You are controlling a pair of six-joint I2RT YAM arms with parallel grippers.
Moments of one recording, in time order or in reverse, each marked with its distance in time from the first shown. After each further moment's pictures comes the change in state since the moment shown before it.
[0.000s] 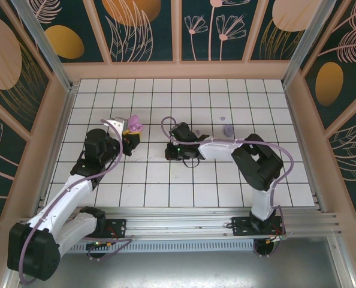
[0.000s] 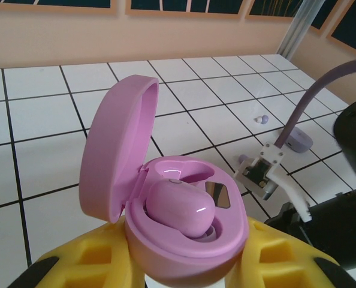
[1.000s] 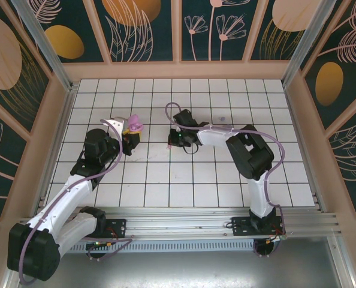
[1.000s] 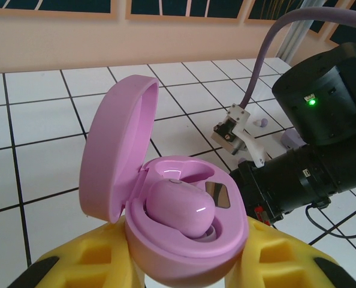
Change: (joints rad) left arm 0.000 -0.003 0.000 0.006 -0.001 0.002; right arm -0.111 0.139 0.208 -0.082 0.022 0.014
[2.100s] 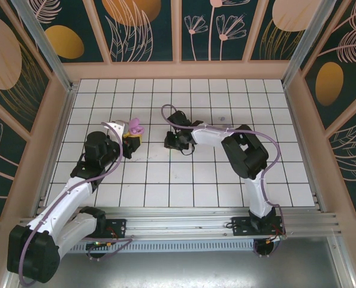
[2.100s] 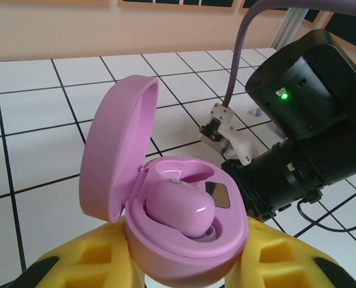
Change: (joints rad) left arm 0.000 -0.019 -0.034 -0.003 0.024 0.006; right arm 0.044 0.055 0.102 -0.162 0.032 0.043
